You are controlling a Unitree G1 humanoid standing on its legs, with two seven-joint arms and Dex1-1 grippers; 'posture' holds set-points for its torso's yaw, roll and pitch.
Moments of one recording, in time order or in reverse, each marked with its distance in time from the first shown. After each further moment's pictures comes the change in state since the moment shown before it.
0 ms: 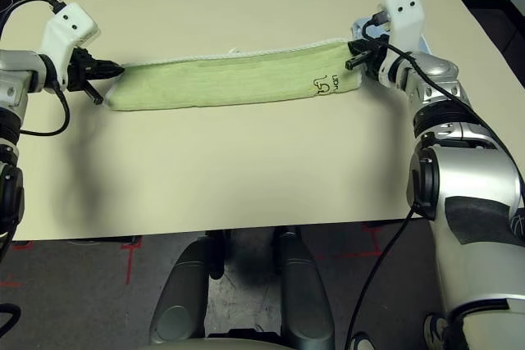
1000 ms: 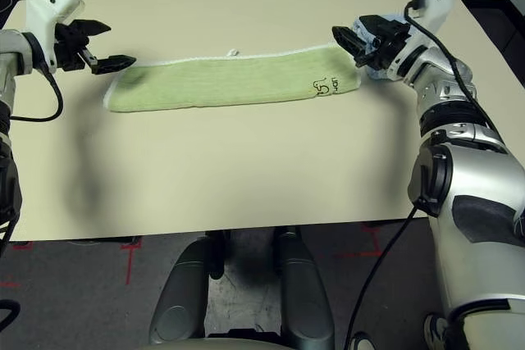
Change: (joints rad) left arm -0.009 -0.003 0.146 -0.162 -0.173 -0.015 -0.214; right arm 0.002 -0.019 -0.213 -0.012 0.247 -0.025 0.363
